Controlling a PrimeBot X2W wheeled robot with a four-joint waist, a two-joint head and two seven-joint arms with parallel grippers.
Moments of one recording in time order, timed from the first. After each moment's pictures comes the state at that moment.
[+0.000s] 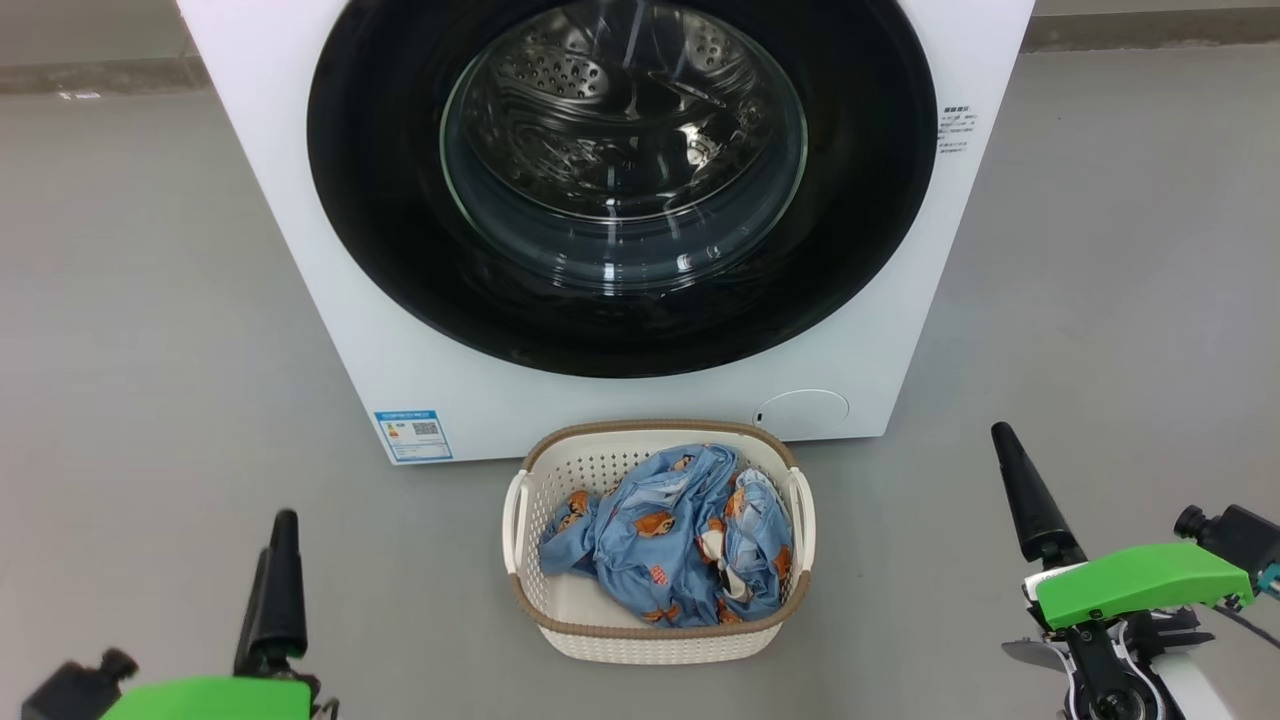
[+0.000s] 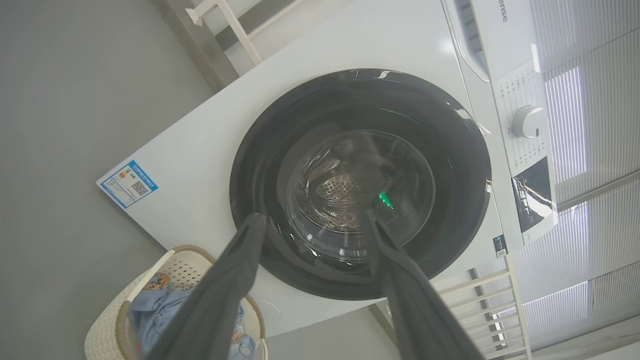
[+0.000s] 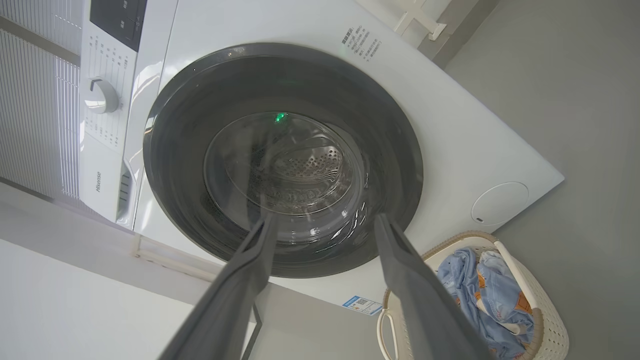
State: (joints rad) left arm -0.07 0.08 -0.03 0.22 -1.25 -0.12 -0.07; right arm -0.14 -0.12 0.10 0.27 1.23 0.12 -0.07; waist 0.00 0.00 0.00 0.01
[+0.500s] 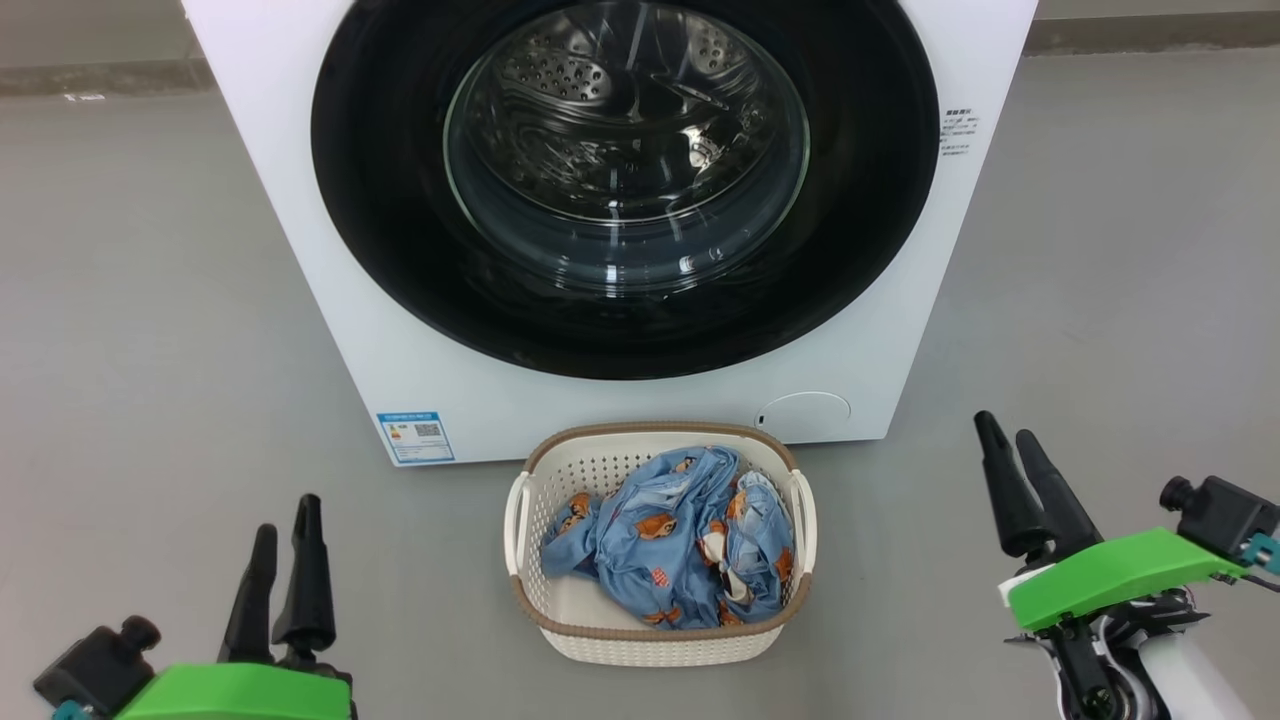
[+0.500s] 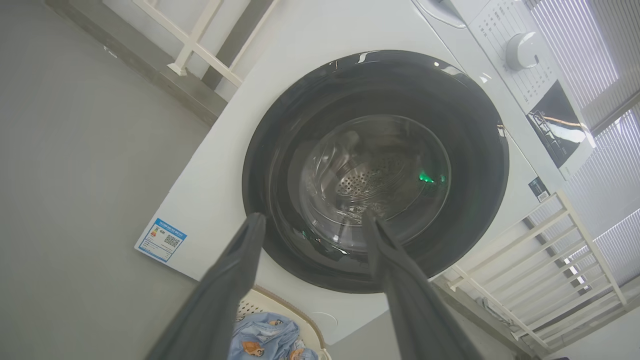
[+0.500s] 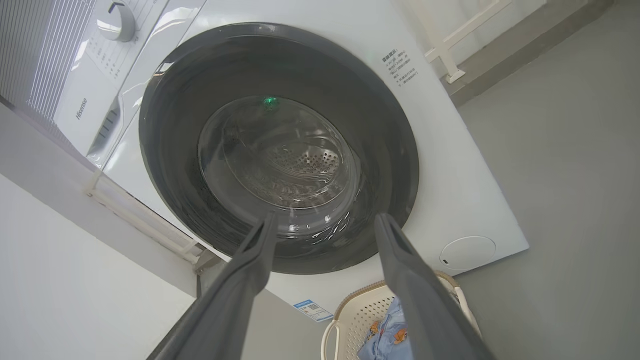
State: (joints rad) left arm -0.09 0.09 -0.05 0.21 -0.92 -0.11 -0.12; right arm -0.16 -0.16 0.14 0.27 0.96 0.12 -0.12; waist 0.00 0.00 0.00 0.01
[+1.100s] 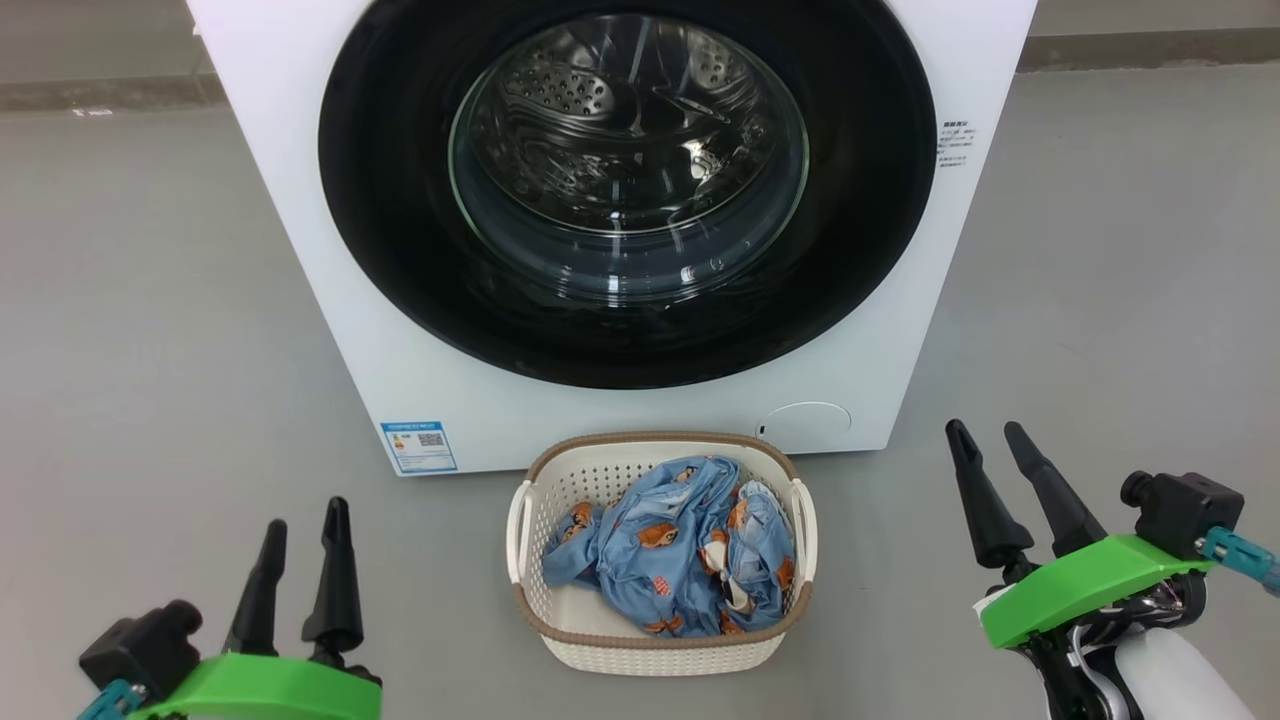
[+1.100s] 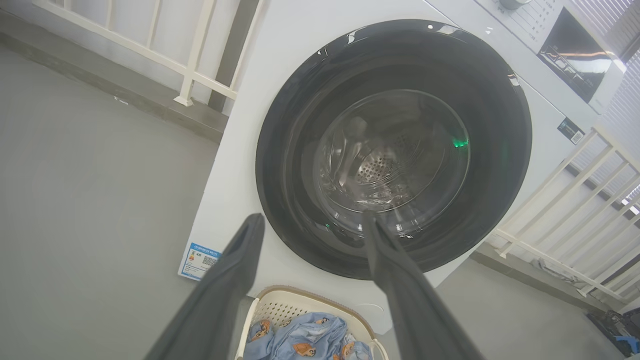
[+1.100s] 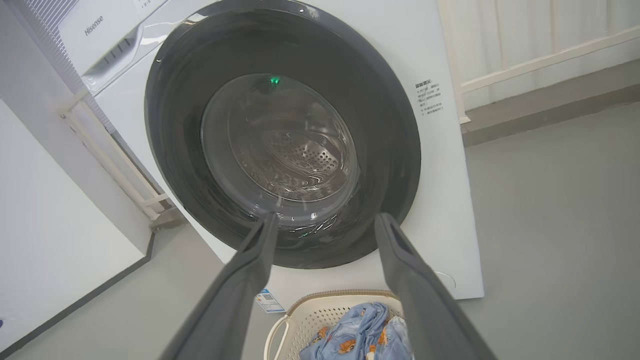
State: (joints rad) left arm -0.11 0.11 -0.10 0.26 -0.71 -0.08 -0.16; right arm -0.18 -0.19 0.20 0.30 0.70 0.12 -0.16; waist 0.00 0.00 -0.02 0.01
